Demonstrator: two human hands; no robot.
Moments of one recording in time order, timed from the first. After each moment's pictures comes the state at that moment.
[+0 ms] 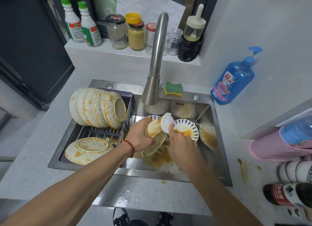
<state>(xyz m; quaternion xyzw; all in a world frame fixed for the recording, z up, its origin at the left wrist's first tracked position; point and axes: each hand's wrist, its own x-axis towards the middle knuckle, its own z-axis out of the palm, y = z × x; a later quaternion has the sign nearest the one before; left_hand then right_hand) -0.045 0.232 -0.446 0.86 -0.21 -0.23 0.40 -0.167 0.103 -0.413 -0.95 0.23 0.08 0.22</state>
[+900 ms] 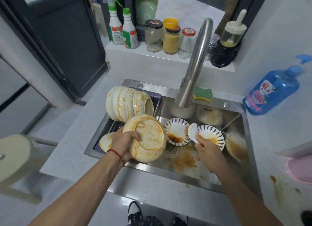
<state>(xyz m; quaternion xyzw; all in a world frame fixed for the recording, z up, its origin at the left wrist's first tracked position) -0.040 0.354 -0.466 0.57 0.25 -0.23 0.75 -0.152 0.076 -0.468 -0.91 0.24 0.11 0.31</state>
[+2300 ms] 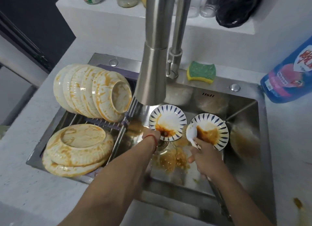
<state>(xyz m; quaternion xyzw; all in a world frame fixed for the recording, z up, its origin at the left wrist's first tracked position) 0.013 0.151 -0.667 0.75 0.32 -0.34 0.47 -0.122 0.004 -0.570 -0.82 0.32 0.19 0.44</state>
